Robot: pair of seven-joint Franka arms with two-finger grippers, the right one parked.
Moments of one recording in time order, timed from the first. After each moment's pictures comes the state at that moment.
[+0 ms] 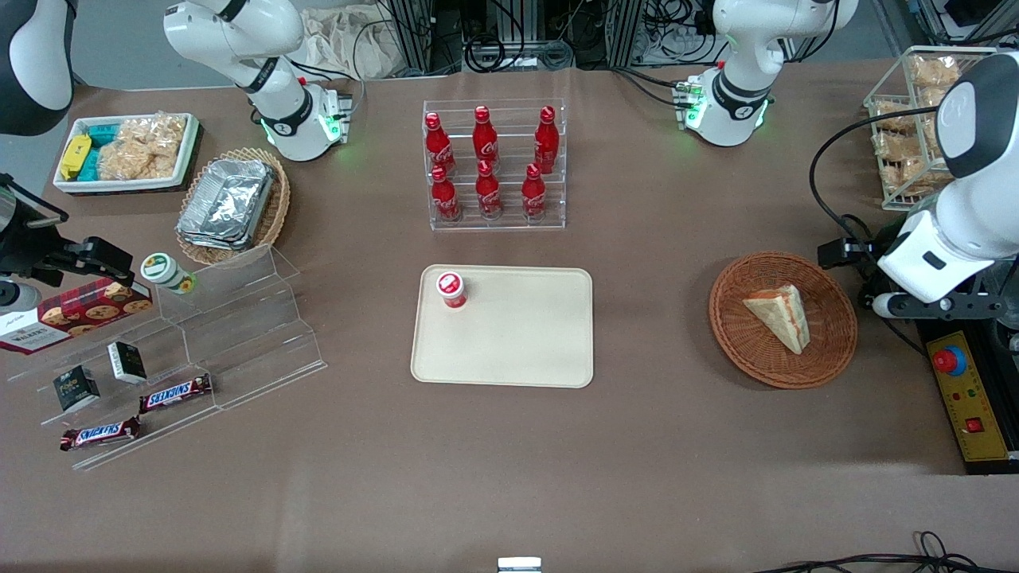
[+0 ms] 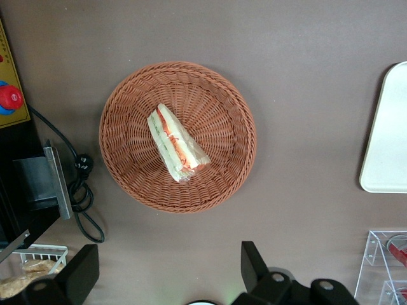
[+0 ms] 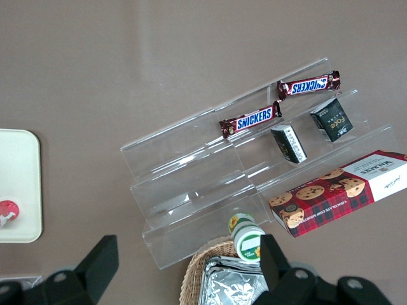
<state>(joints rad) 0.01 0.15 -0.08 -1.59 0.04 1.57 -0.04</state>
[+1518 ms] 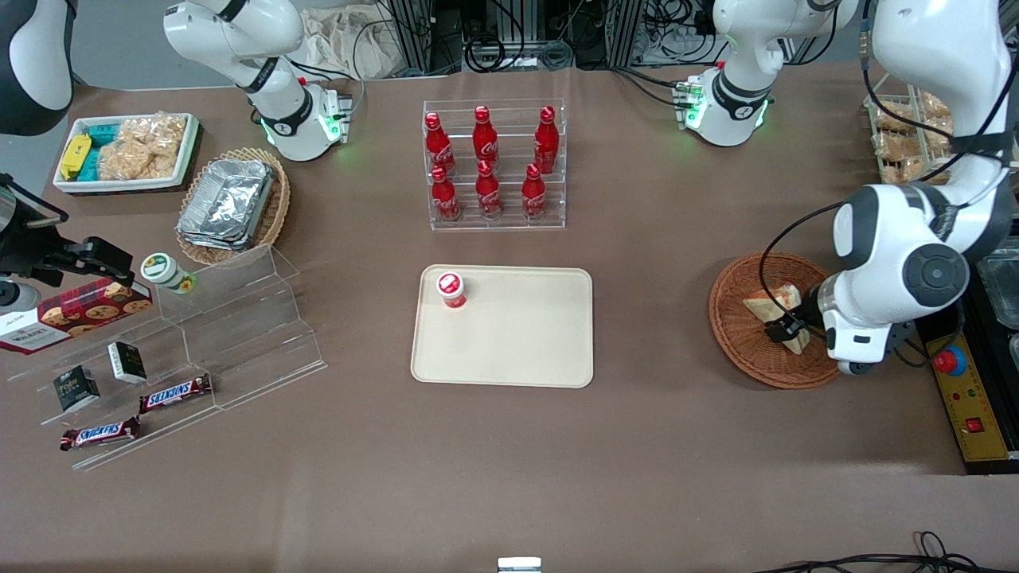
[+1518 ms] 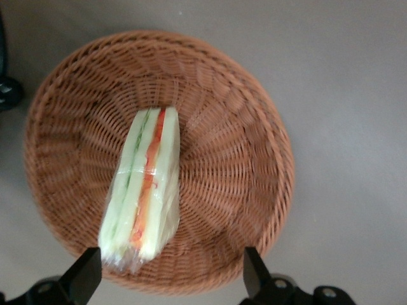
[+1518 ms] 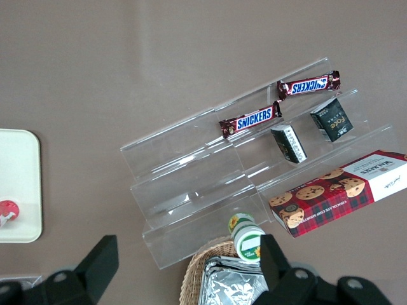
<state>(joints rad) 0.01 0.29 -0.05 -1.99 0.06 2.15 -0.78</state>
